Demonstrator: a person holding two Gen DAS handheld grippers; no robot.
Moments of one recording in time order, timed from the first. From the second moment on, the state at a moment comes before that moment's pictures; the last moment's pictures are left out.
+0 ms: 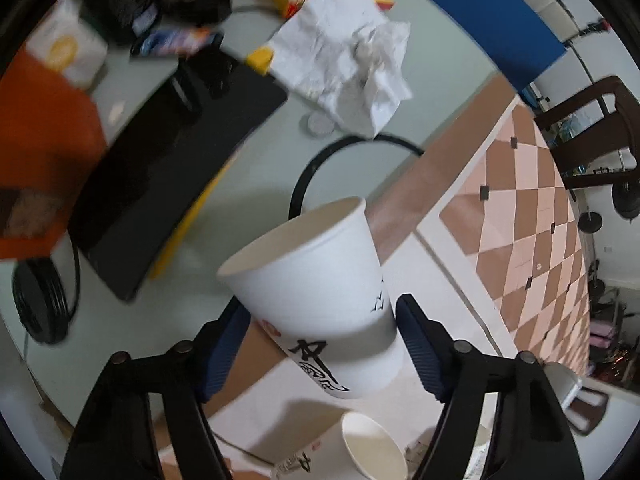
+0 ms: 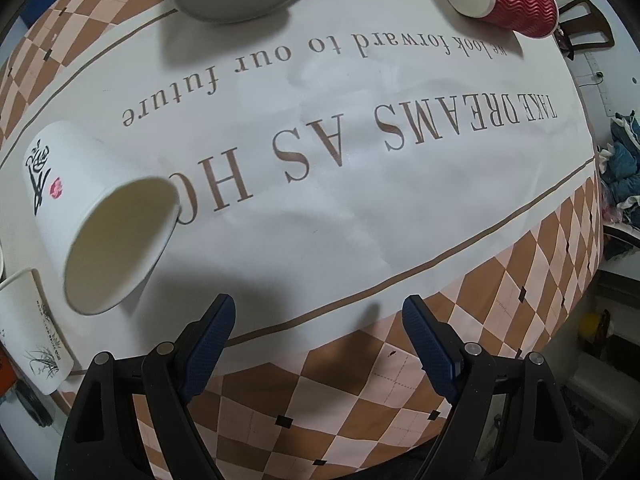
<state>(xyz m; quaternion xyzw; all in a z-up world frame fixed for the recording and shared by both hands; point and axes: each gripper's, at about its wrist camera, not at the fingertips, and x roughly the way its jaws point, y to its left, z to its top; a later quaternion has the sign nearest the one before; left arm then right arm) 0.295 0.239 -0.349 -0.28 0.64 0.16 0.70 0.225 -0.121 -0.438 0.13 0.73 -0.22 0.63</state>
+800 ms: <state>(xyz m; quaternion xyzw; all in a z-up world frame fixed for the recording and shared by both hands) 0.152 0.006 -0.231 0.03 0.64 -0.05 0.77 0.145 -0.195 -0.392 -0.03 0.70 -0.03 0.71</state>
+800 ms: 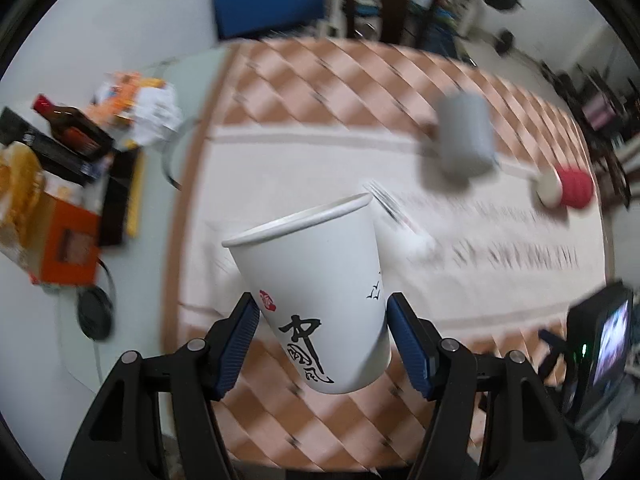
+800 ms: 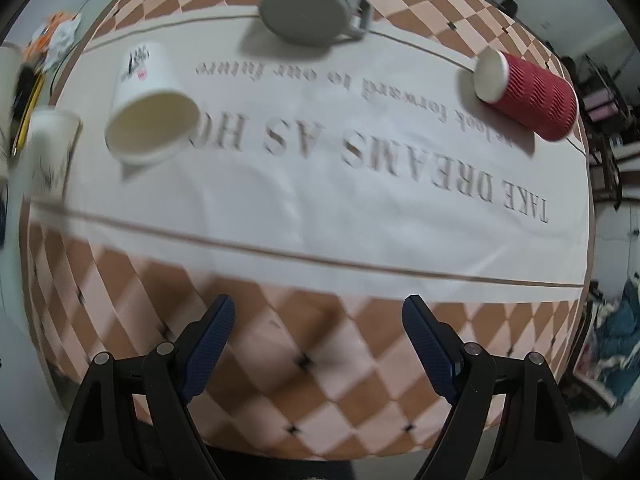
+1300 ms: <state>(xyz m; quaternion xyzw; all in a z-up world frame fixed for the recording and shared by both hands) 0.086 -0.159 -0.330 0.07 0.71 -0.16 0.68 0.069 -0.357 -0.425 0.00 0.73 -0.11 0.68</state>
